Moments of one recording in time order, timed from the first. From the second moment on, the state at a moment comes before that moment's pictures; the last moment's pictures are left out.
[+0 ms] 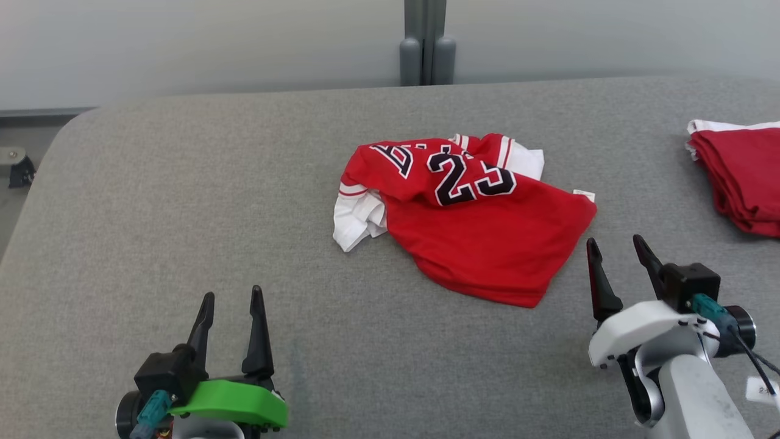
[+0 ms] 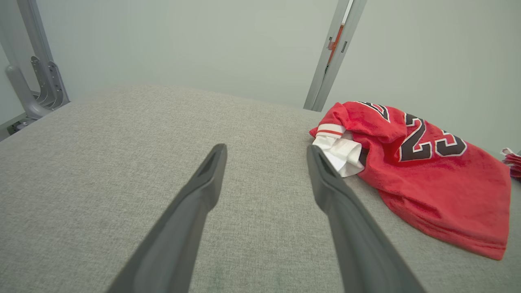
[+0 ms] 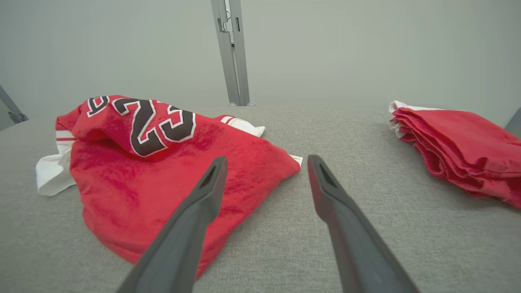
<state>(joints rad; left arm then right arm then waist) -0.03 0.05 -0.17 0.21 -0.35 0.02 -0.26 -0.18 -0.05 -0.06 0.34 0.07 0.13 -0.18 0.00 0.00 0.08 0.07</state>
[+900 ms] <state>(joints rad) -0.07 0.05 -0.19 0.21 -0.37 0.05 -0.26 -0.45 -0.13 -0.06 0.52 0.11 0.13 -0.23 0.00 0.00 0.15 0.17</state>
